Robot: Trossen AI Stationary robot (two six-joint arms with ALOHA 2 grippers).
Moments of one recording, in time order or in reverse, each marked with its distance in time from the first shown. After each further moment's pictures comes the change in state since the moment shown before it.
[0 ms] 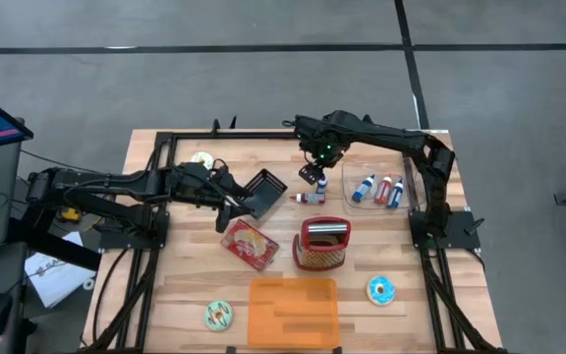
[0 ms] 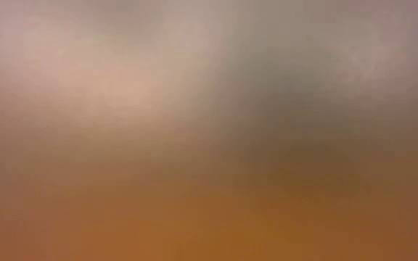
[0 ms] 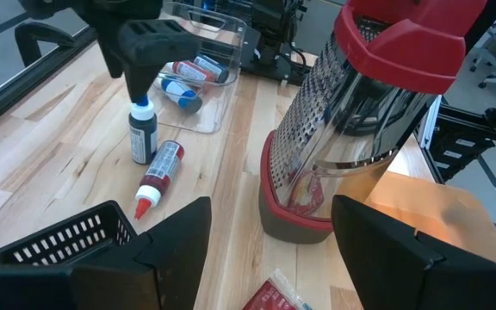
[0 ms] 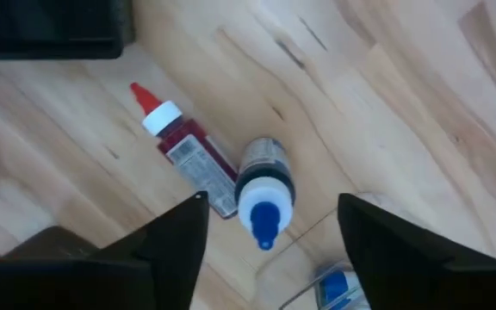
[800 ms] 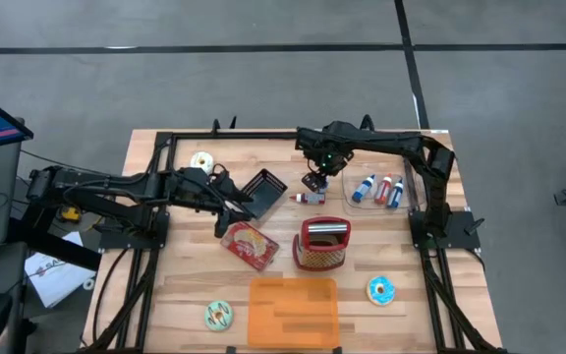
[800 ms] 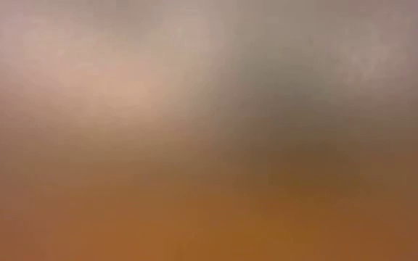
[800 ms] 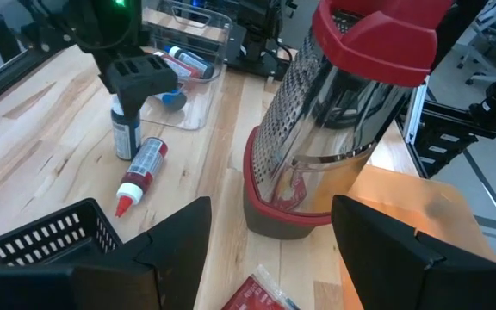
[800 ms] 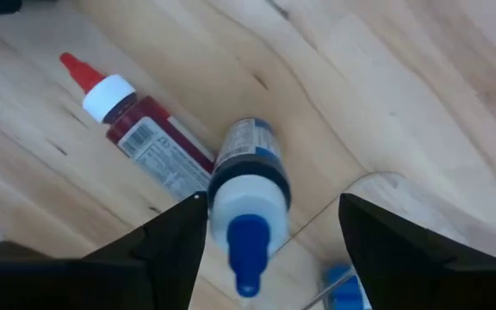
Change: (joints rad) left arm -0.063 0.000 0.000 0.001 -0.022 -0.023; right arm 0.004 -0.003 -0.161 0.088 0.009 0.068
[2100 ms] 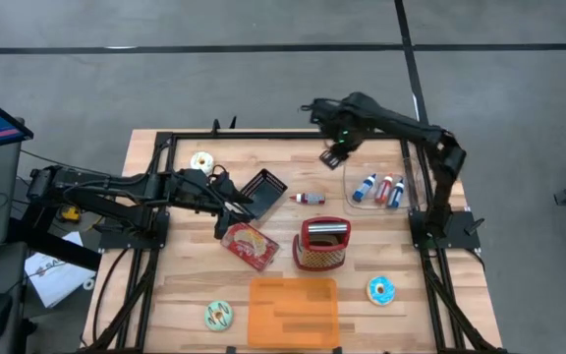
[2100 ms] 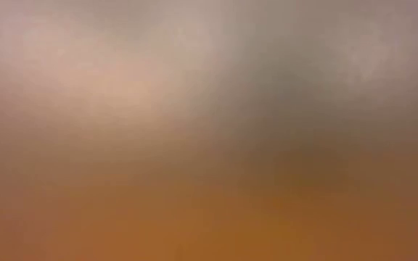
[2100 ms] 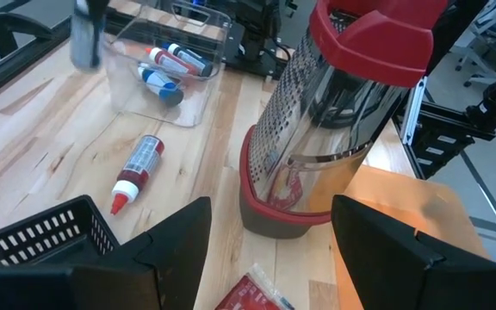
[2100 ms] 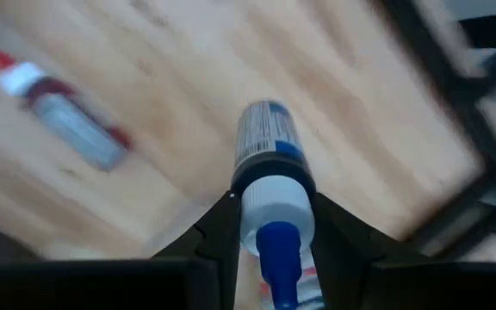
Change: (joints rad) left arm -0.012 0.000 0.000 -0.001 -0.011 -0.018; right arm -0.097 -0.095 0.212 -0.339 0.170 -0.136
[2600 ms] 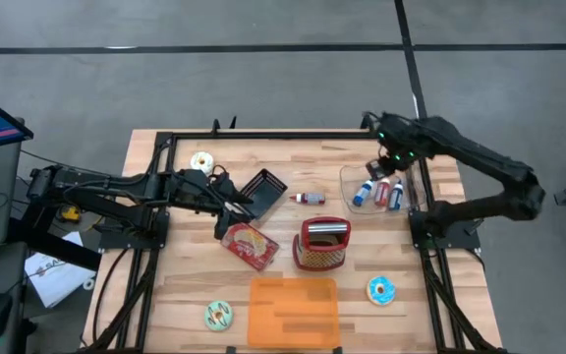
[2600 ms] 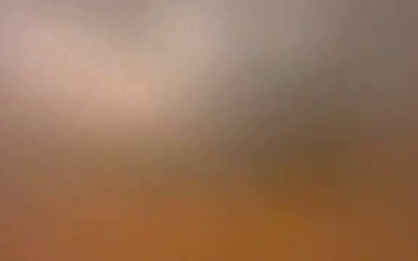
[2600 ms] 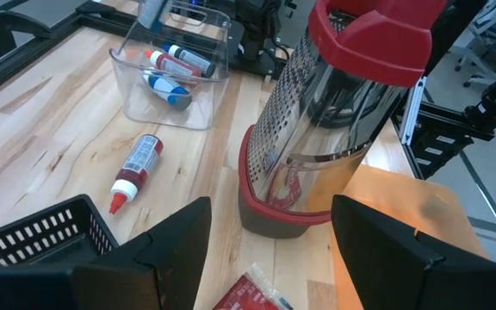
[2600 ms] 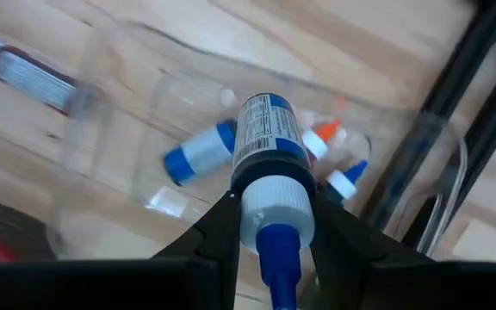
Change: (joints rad) left arm -0.002 0.000 0.000 0.000 -0.001 -0.005; right arm -0.082 -0.673 -0.627 0.155 -0.039 0.261
